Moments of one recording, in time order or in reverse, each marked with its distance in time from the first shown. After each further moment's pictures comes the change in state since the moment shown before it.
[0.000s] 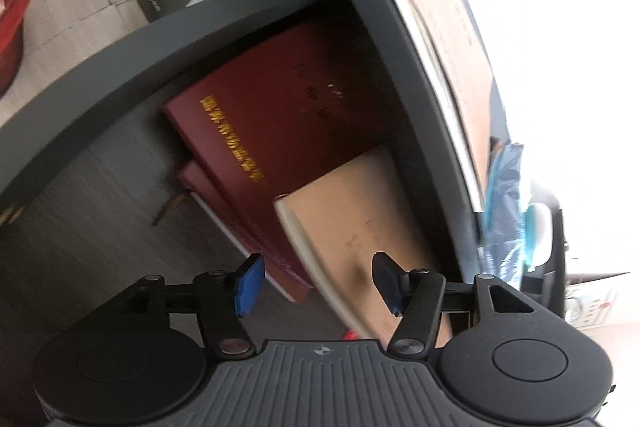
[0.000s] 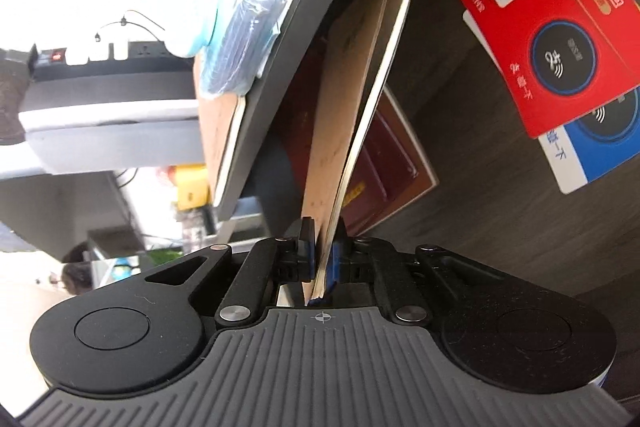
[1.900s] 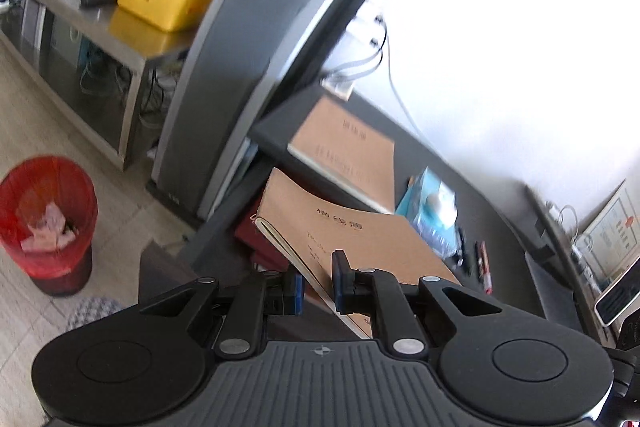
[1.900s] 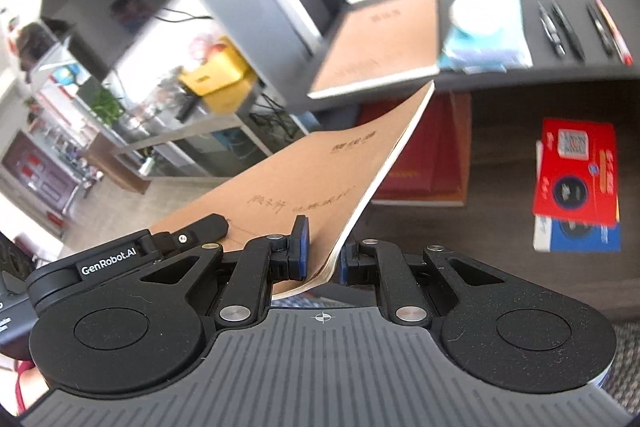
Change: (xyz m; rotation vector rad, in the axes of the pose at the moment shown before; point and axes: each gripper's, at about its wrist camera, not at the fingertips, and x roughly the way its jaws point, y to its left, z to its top) left arm -0.212 -0.039 -0.116 0.472 -0.453 0.088; right arm -0.115 0.094 -0.131 -0.867 -0.125 -0.214
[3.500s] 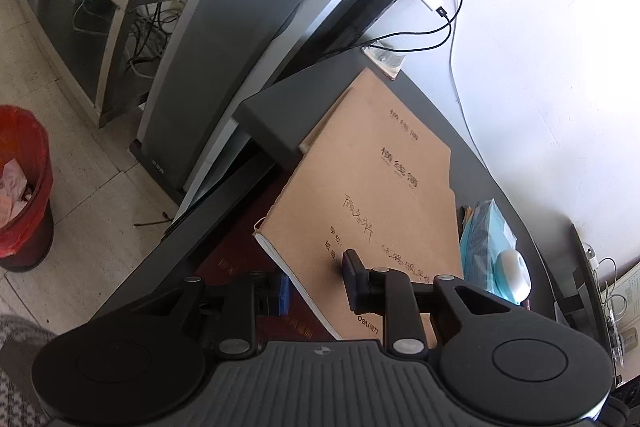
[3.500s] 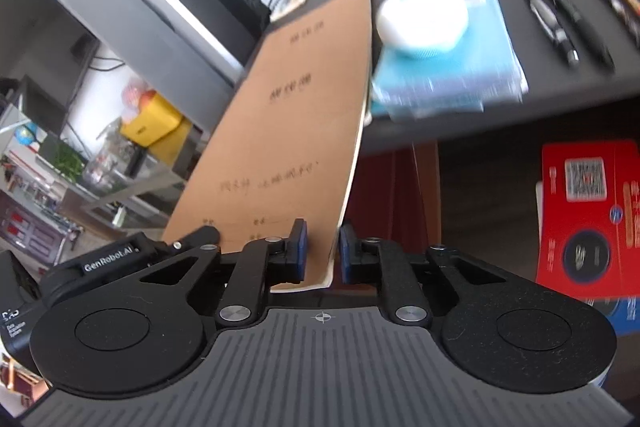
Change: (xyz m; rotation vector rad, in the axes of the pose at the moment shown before) left arm 0.184 0.013 0.047 -0.161 0.115 0.035; right arm 0.125 -0.101 0.071 0.178 -0.026 -0.078
